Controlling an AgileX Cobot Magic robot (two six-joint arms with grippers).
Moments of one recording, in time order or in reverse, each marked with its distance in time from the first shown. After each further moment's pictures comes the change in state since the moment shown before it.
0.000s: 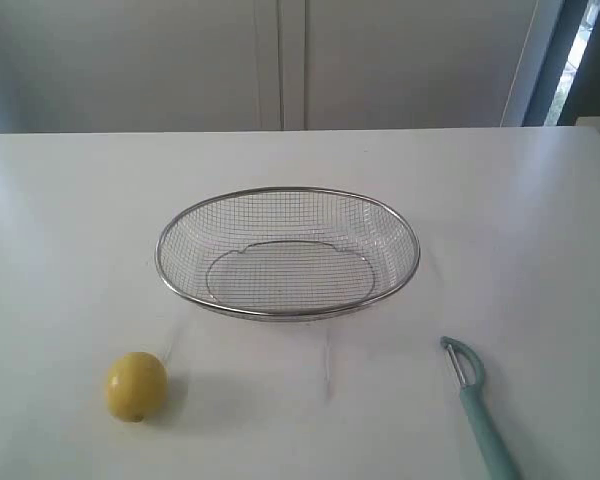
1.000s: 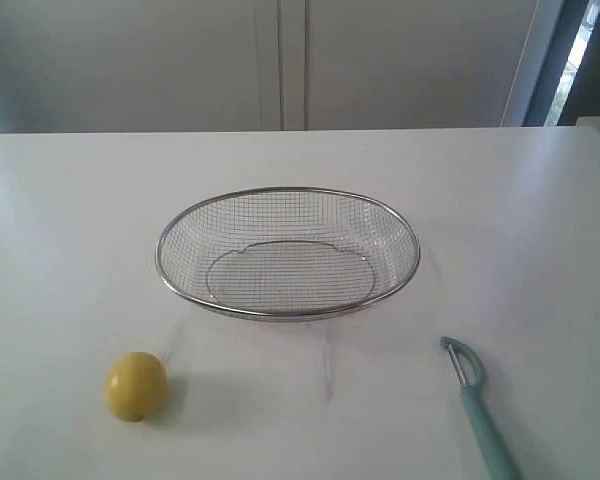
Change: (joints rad) left arm 0.000 0.000 0.000 0.000 0.000 0.000; right arm 0.000 0.000 0.002 0.000 -0.079 0.000
